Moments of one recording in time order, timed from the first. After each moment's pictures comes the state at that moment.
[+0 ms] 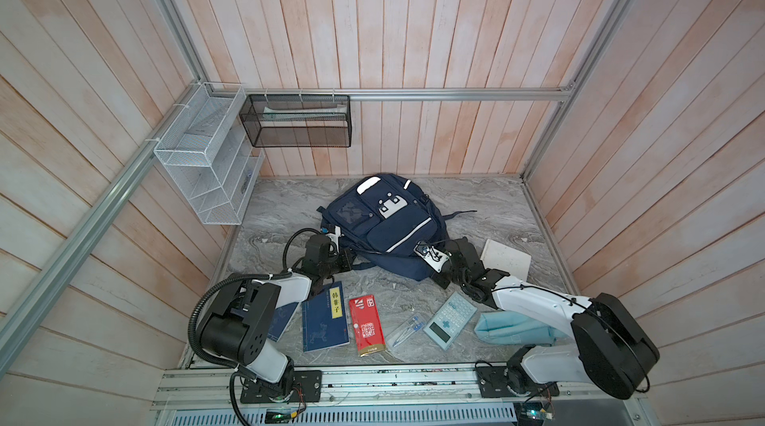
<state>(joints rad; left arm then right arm) -0.31 1.57 0.57 0.40 0.32 -0.54 0.62 1.35 0.60 0.06 0.03 -0.44</state>
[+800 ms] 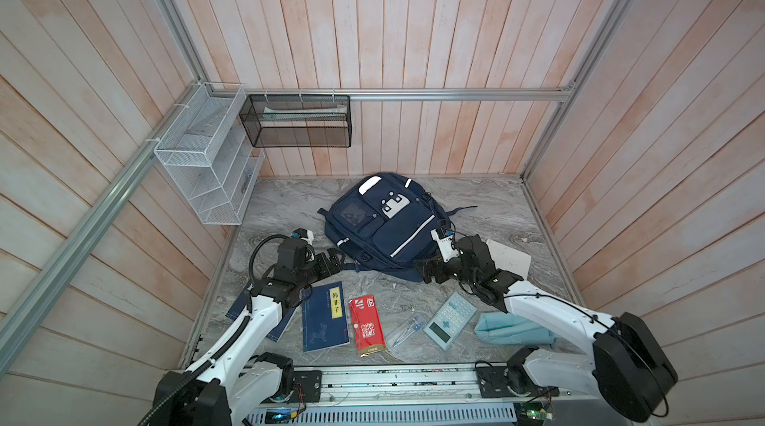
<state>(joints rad) -0.24 0.99 0.57 -0.30 0.23 -0.63 0.63 1.29 0.62 0.06 -0.19 0.28</state>
